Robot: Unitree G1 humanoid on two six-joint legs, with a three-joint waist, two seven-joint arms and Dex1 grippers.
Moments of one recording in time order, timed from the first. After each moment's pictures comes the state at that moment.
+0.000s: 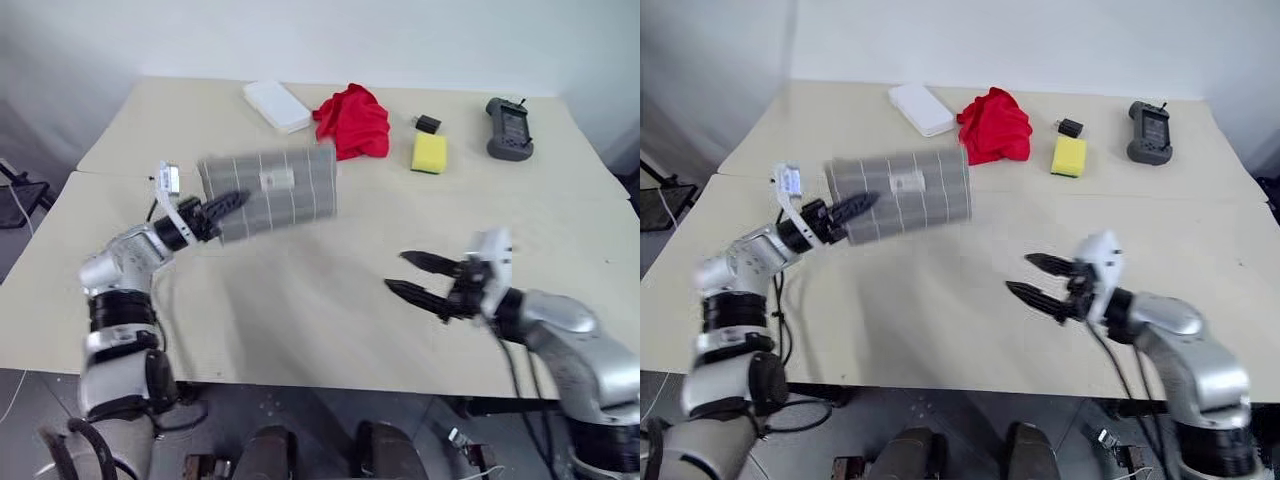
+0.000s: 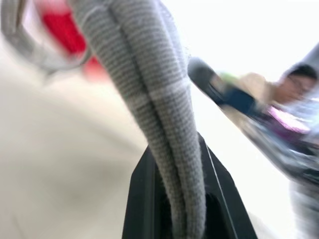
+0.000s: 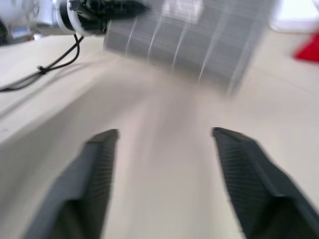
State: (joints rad) left arm -0.79 0.34 0.40 0.49 -0.37 0.32 -0.91; right arm -0.15 -0.63 -0.33 -0.42 0.70 0.68 0.84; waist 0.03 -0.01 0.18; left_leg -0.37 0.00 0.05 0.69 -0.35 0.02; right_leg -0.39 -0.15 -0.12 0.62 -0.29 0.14
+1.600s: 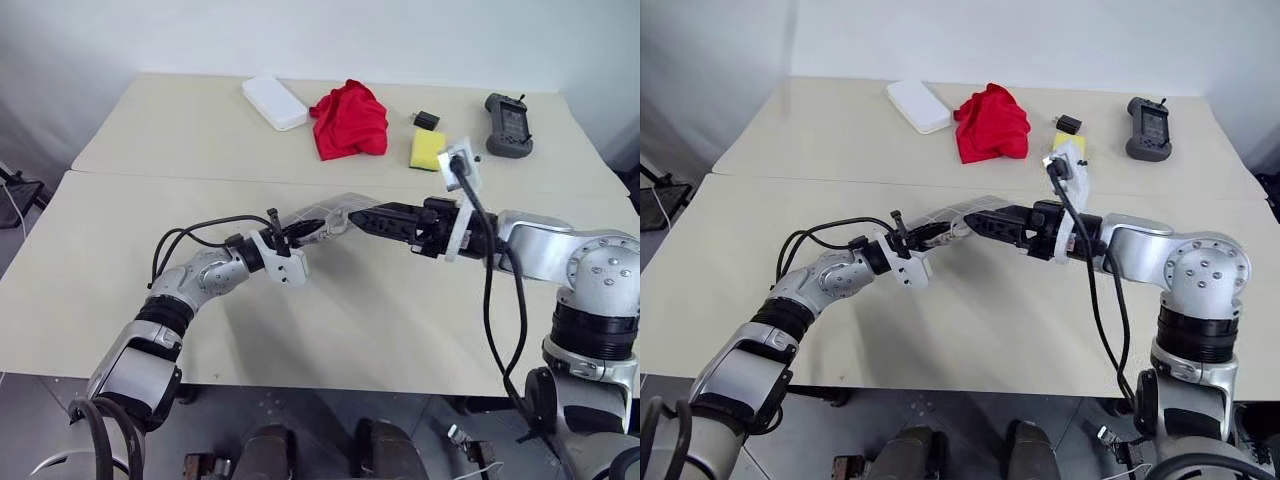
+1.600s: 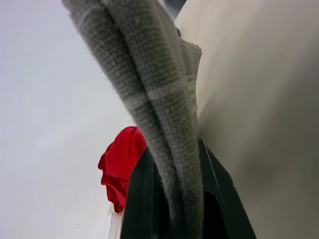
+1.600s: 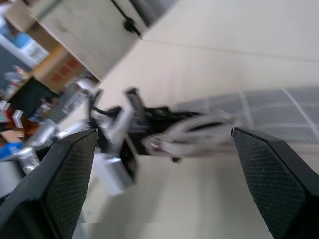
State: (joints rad) left arm -0.84 0.48 -0.32 0.84 0.65 -0.98 0.03; right arm -0.77 -0.50 -0.21 -0.17 1.29 1.33 0.15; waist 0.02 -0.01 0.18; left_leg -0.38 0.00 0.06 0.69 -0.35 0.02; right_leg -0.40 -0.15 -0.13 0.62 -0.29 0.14
